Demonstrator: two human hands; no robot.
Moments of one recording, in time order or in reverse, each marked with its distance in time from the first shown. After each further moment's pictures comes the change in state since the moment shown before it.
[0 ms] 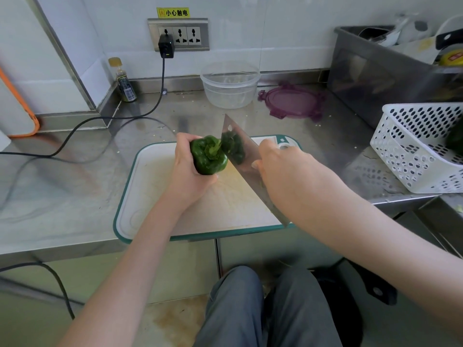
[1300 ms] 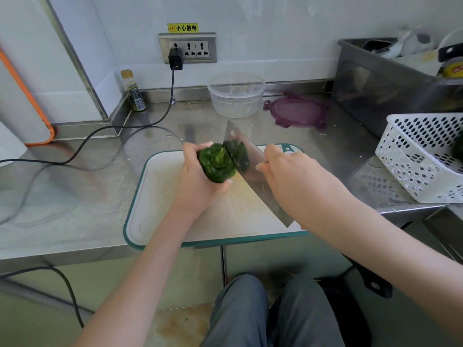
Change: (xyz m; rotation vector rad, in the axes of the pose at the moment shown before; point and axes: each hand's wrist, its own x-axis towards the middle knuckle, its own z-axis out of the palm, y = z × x) left_hand -0.002 0.005 0.005 0.102 0.098 0.011; right_hand 0.009 0.006 0.002 0.069 0.029 -0.077
